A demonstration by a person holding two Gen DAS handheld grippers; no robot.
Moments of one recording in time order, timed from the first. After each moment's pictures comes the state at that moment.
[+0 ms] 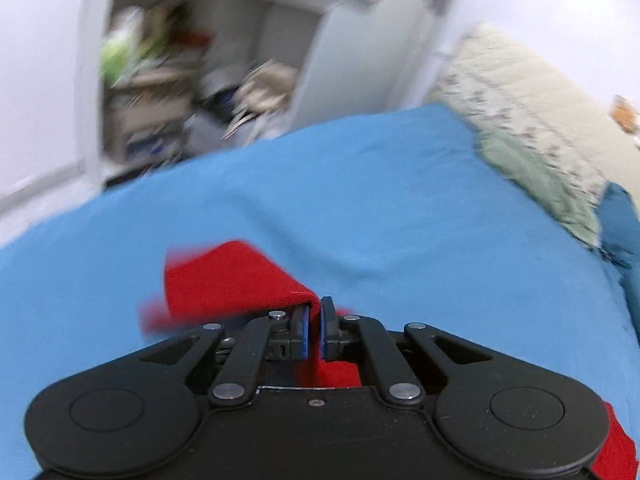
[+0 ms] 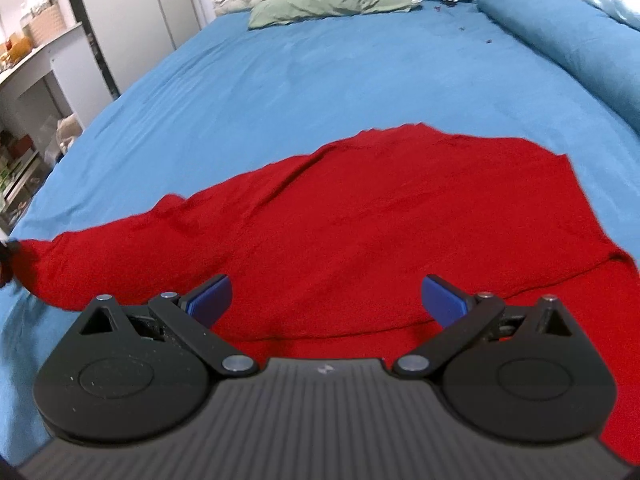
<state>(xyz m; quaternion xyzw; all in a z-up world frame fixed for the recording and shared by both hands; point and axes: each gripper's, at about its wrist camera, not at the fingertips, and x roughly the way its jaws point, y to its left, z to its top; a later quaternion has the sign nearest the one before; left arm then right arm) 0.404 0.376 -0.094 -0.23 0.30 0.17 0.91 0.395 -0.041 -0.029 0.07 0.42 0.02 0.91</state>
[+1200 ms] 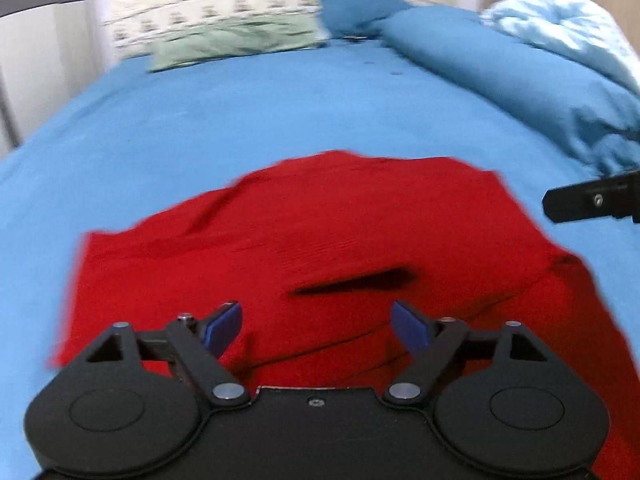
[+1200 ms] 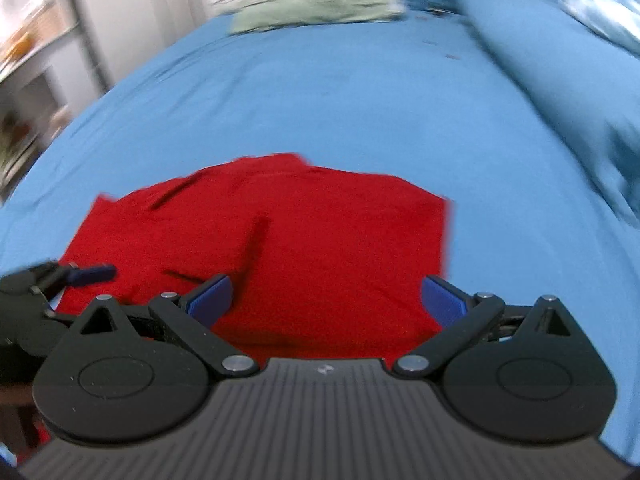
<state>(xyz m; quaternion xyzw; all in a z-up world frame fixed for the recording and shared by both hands) 0.405 -0.020 -0.126 0.06 0.38 -0.11 0.92 0.417 -0.223 -0.004 0.01 0.42 0.08 0.90</state>
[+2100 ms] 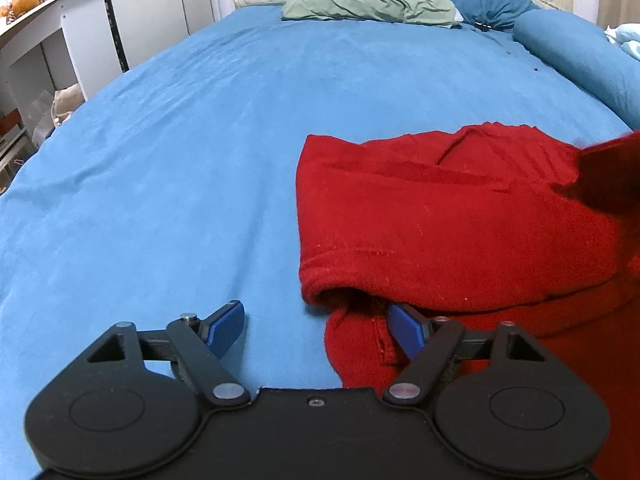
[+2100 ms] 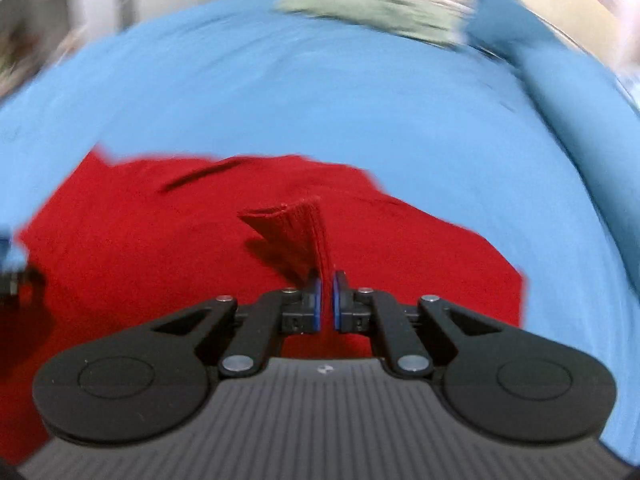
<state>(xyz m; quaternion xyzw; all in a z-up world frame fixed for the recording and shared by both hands) 0.412 0.119 -0.158 0.03 0.42 0.01 0.91 0.467 -0.130 -0.048 -0.07 0.41 0.05 0.91</state>
